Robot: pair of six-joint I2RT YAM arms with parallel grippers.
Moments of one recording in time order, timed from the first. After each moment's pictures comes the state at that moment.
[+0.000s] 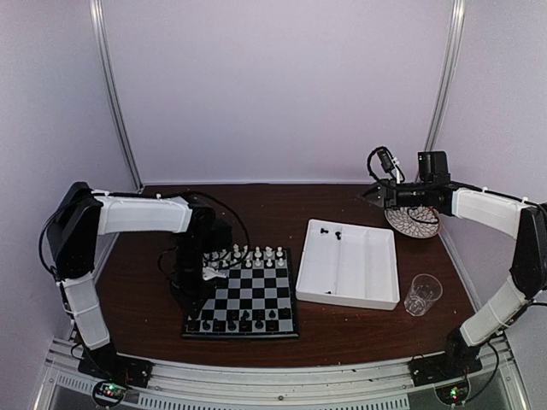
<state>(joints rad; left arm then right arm) -0.77 1.89 1.30 -1.42 0.26 -0.02 0.15 1.51 1.07 -0.08 -0.95 0.26</state>
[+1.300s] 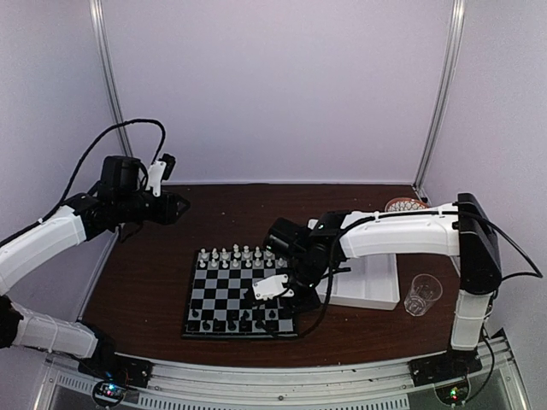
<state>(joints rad) -0.43 1.17 0.97 -0.32 0.11 -0.10 1.08 1.92 1.48 -0.86 -0.21 -0.71</state>
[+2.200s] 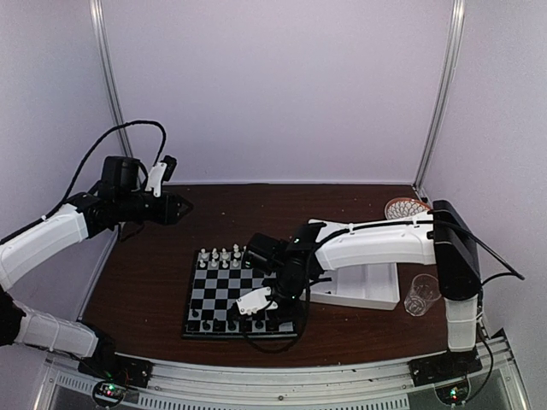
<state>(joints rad) -0.39 1.20 0.97 -0.31 0.24 -0.12 1.15 2.05 1.60 -0.88 -0.17 -0.72</state>
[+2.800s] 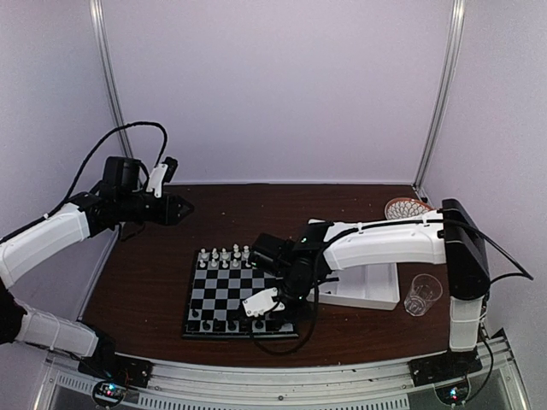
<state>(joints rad) -0.37 1.21 0.97 -0.31 0.27 -0.13 1.16 2.01 1.56 -0.90 -0.16 -0.73</state>
